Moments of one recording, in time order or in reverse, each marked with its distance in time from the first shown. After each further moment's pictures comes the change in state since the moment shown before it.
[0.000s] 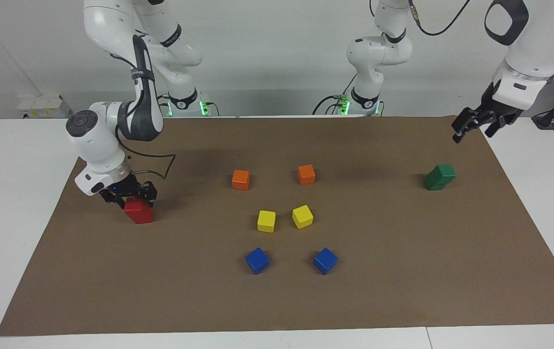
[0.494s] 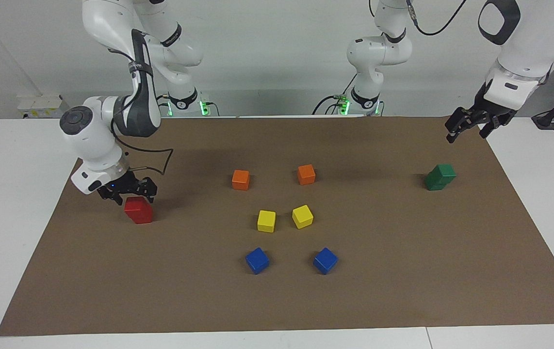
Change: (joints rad) left arm 0.029 0.000 -0.056 0.000 0.000 0.000 0.000; right arm 0.007 -0.024 0.008 0.165 0.000 -0.242 0.000
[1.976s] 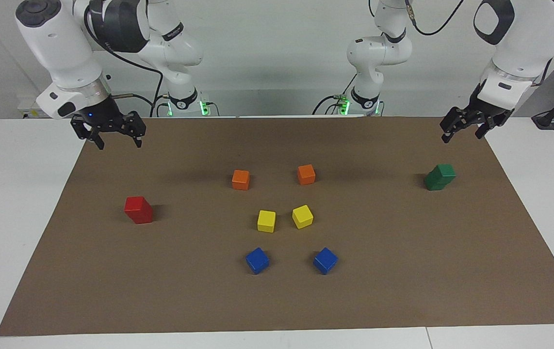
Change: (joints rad) left arm 0.000 0.000 -0.023 0.000 -0.003 0.000 0.000; right arm 0.046 -0.215 -0.006 0.167 0.000 -0.382 0.036
